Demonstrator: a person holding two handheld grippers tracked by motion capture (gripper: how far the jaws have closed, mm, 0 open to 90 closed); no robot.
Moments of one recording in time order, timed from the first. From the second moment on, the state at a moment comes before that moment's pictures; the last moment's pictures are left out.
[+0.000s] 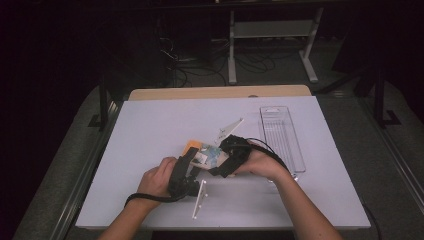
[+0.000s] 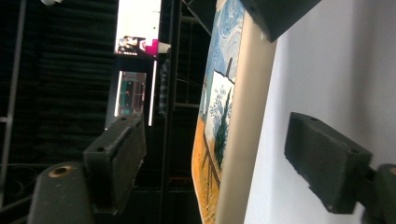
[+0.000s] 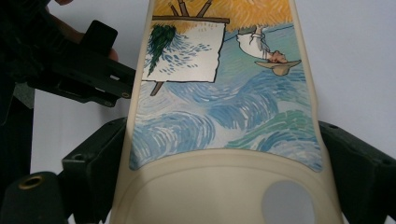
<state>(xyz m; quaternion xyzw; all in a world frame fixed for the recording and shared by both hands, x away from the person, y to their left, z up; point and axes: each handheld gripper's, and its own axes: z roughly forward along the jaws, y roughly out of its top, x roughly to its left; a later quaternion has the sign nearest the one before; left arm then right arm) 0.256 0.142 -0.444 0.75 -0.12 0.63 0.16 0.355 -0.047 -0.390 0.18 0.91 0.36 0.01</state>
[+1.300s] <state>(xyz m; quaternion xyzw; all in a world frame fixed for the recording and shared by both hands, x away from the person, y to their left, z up) 0.250 0.133 -0.446 0.75 -0.15 0.64 0.13 0.354 -0.044 -0.392 0.18 0.91 0.37 0.01</state>
